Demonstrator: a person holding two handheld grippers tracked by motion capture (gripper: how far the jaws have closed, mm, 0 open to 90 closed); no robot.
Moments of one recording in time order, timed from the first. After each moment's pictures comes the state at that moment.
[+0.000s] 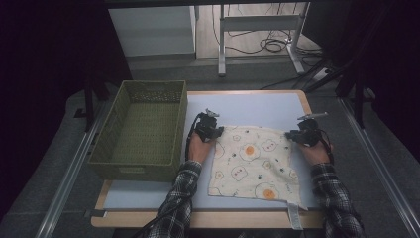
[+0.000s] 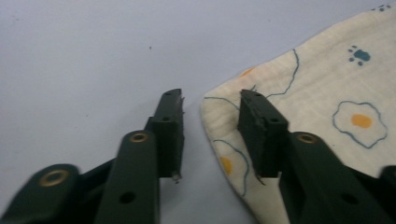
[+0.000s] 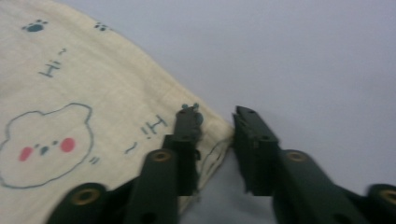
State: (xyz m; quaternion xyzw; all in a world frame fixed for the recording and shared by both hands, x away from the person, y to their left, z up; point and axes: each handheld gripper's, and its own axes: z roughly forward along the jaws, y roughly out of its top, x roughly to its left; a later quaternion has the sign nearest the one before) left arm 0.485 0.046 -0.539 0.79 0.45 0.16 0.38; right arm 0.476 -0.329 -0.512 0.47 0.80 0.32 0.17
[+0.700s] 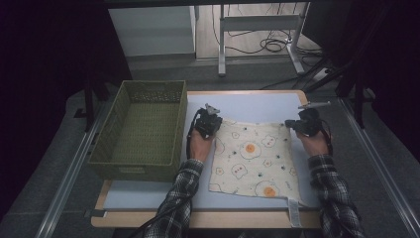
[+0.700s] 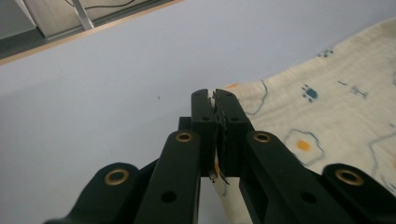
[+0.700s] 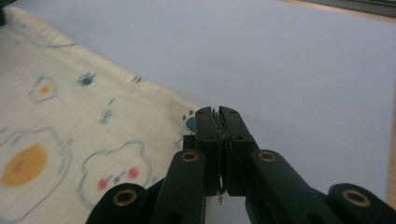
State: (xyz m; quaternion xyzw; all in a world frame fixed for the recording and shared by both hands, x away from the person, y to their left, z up) left arm 0.464 0.043 -0.509 0.77 0.44 0.21 0.41; right arm 0.483 -0.318 -0.474 0.45 0.80 0.37 0.18
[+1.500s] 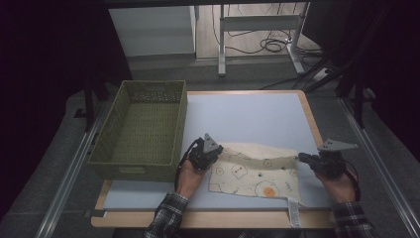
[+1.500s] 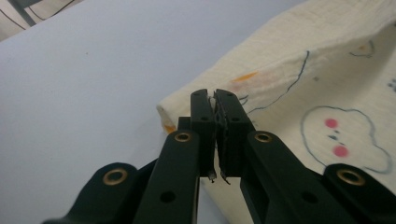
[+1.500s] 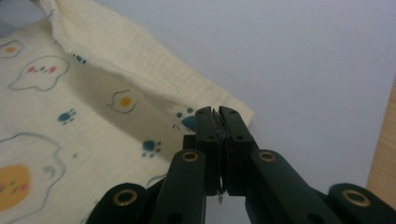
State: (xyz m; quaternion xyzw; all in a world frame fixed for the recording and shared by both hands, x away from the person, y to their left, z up) left arm 0.351 0.052 -0.513 0.82 0.32 0.22 0.42; right arm 0.345 -0.352 -0.480 0.38 0.82 0.39 0.19
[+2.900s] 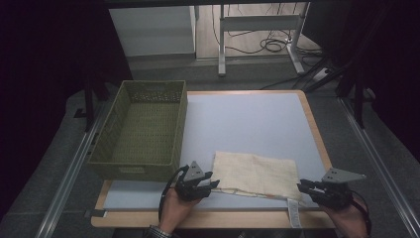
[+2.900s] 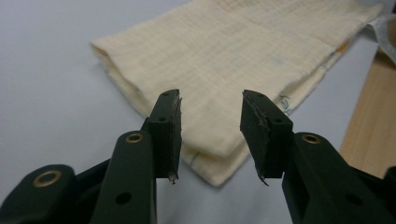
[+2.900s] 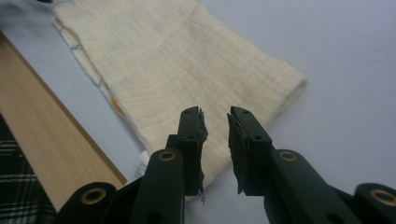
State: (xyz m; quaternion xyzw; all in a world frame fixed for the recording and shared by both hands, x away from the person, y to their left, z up) left arm 0.274 0.081 -0.531 0.82 0.33 0.11 0.45; right arm 0.266 -0.347 -0.489 0.34 0.84 0.40 0.15
